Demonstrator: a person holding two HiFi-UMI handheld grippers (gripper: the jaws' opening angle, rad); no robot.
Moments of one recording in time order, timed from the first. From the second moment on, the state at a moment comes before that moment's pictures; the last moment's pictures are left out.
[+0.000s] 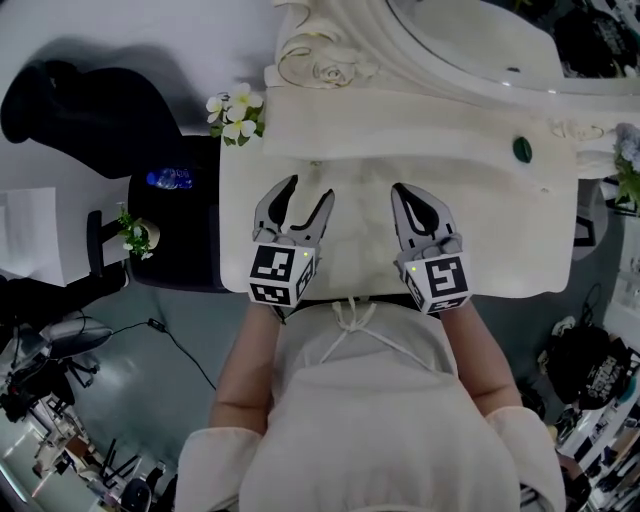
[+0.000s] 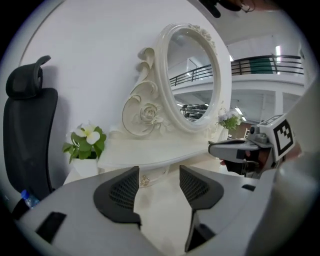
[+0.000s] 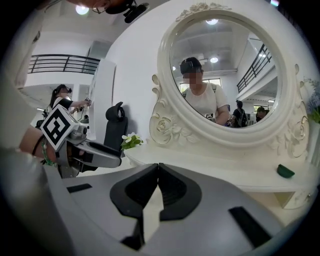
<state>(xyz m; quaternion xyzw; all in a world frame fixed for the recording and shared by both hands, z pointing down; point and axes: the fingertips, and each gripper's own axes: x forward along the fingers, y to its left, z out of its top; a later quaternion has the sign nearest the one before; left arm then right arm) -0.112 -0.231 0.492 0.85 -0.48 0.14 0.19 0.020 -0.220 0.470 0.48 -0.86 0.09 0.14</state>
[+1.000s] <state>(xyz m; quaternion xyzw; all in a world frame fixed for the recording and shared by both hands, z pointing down) -0.097 -0.204 0.311 0.89 -0.44 0.02 0.03 0.045 -0.199 0.356 0.46 -0.89 0.00 0.07</state>
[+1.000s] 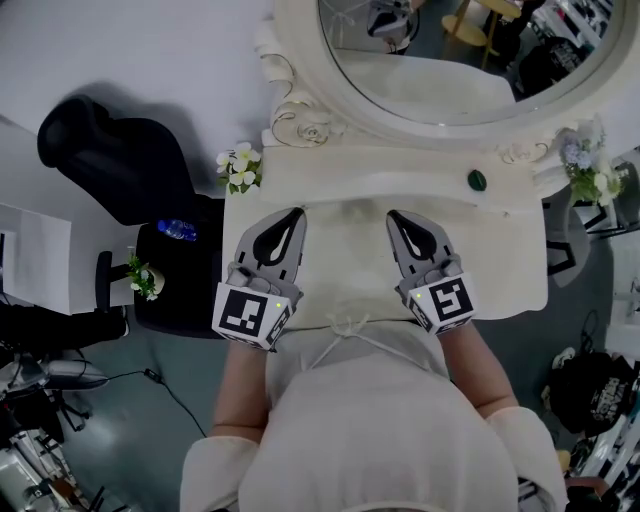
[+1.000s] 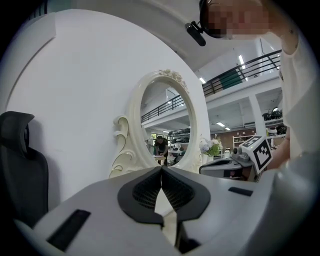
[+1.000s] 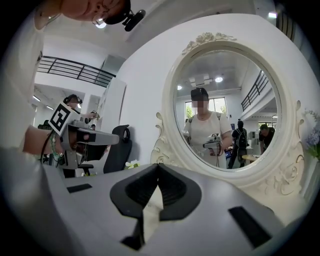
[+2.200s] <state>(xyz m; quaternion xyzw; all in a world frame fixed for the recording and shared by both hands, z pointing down) -0.094 -0.189 0.302 0.90 -0.43 0.02 0.02 0.026 -0.190 0.338 0.43 -0.90 -0.03 0.06</state>
